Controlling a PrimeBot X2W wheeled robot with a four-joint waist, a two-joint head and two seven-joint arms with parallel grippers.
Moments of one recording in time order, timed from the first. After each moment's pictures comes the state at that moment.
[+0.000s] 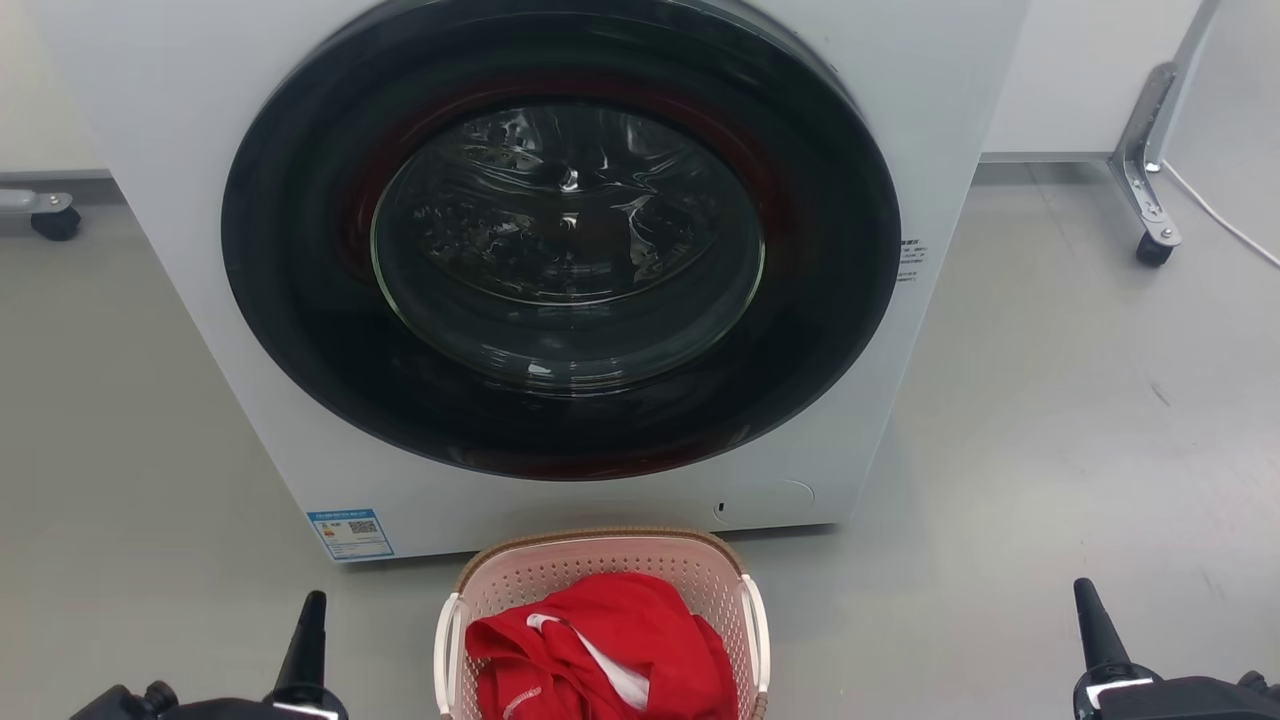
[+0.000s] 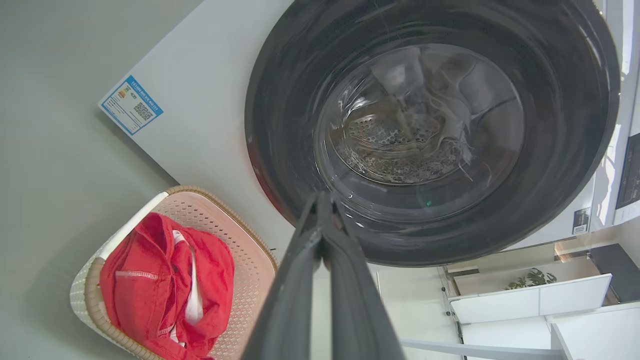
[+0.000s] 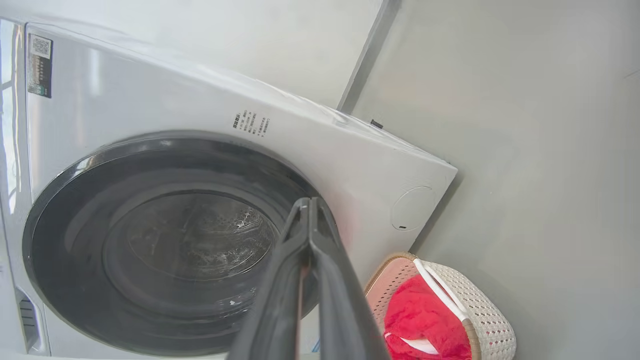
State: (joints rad) left arm 0.00 0.06 0.02 0.24 -1.21 -0.06 0.03; right arm -0.01 -0.05 -0.04 0.24 1.22 0.05 0.02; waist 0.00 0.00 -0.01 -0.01
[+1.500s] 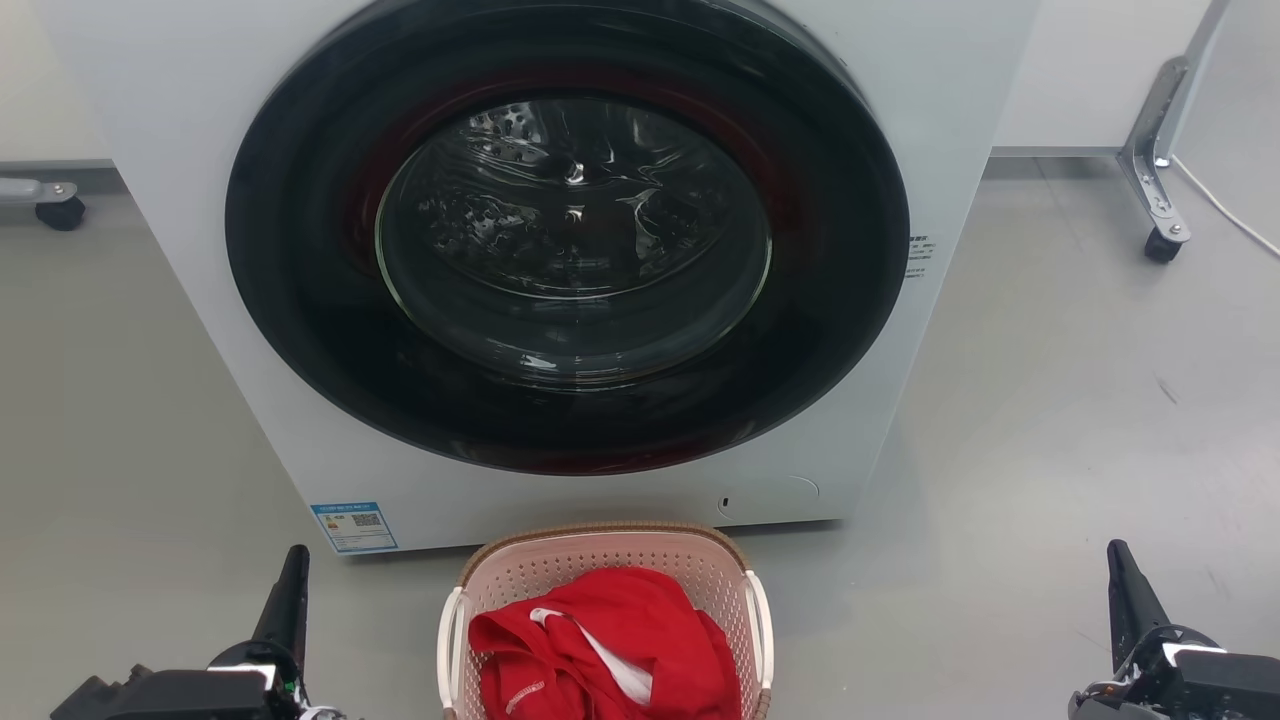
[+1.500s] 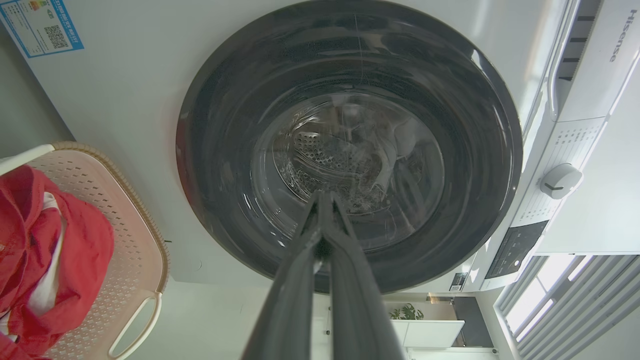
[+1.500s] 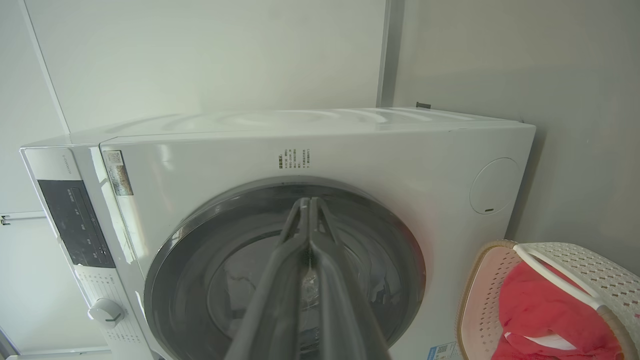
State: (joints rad) left arm -0.08 0.04 0.09 0.30 -1.60 -0.12 0.11; right arm -0.09 -0.04 -0.13 0.30 1.60 0.12 0.11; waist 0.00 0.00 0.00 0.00
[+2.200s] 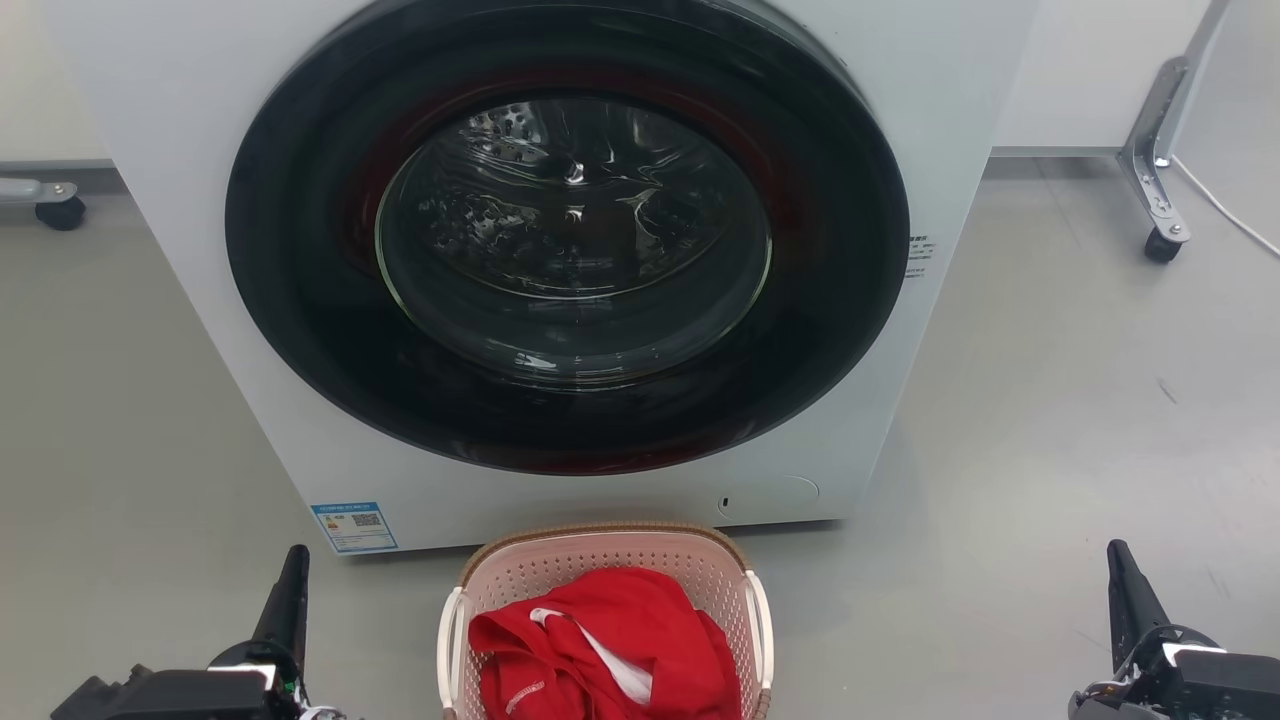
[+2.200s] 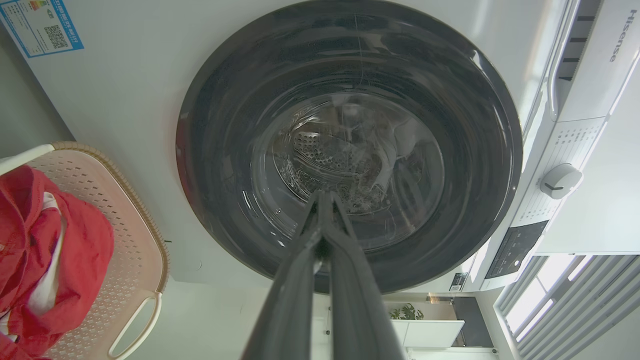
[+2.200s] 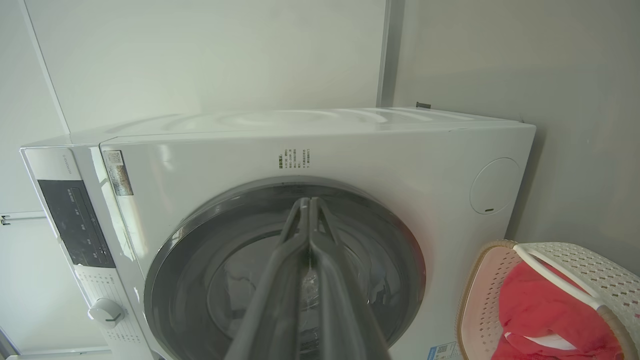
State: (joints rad) left arm -0.08 0.04 0.09 0.30 -1.60 -0.12 0.11; right arm -0.09 -0.04 -0.13 0.30 1.60 0.12 0.11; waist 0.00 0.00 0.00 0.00
